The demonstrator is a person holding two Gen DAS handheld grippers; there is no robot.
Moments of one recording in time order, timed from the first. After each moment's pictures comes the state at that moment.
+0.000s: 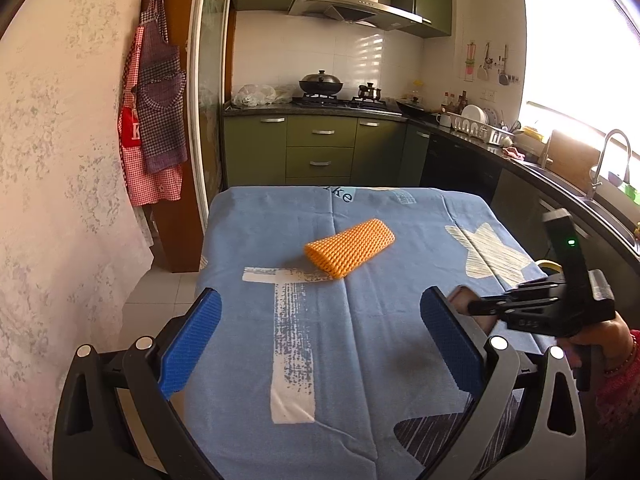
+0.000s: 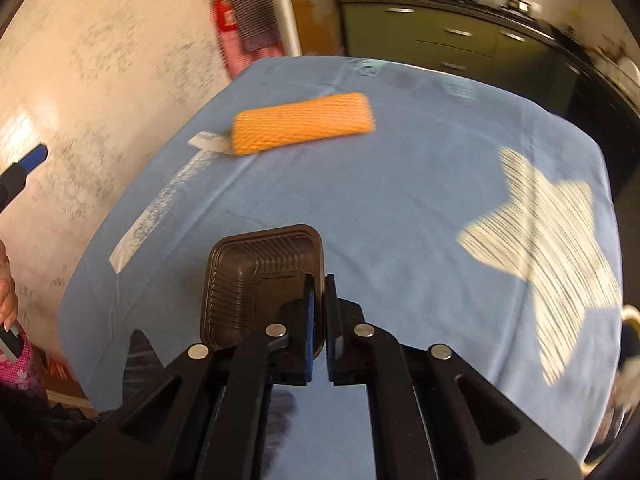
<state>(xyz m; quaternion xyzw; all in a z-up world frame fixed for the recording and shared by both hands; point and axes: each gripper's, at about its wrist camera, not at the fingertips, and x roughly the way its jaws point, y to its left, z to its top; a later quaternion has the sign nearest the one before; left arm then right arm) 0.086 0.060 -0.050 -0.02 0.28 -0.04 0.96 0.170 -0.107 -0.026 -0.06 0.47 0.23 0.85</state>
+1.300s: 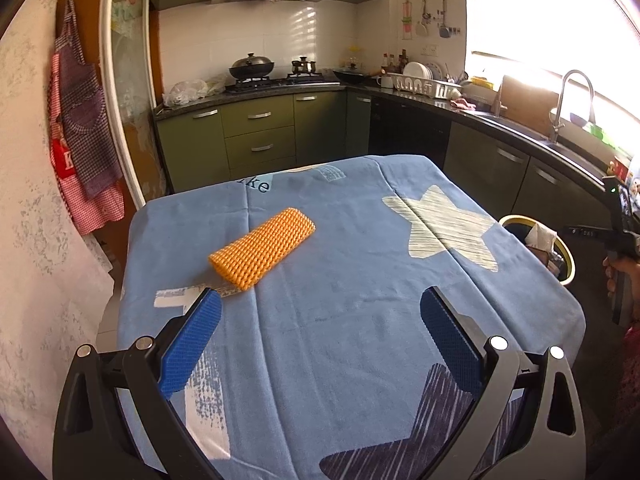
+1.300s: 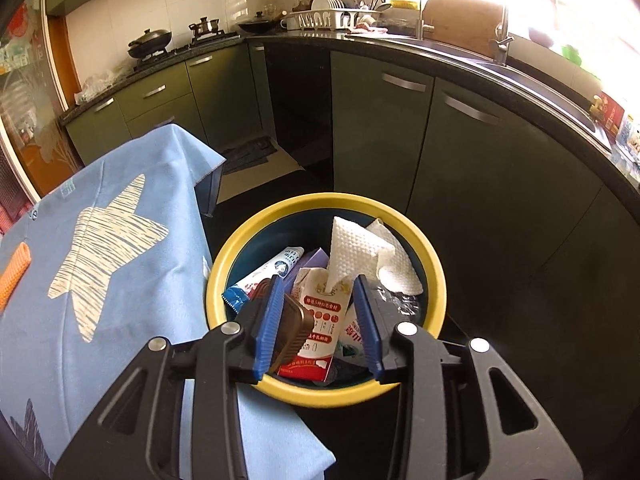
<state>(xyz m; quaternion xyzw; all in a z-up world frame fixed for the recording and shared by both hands) 0.139 -0.031 -0.059 0.06 0.31 -0.13 0.94 0.110 -0.430 -0.006 0.09 0.39 -0.19 0.90</state>
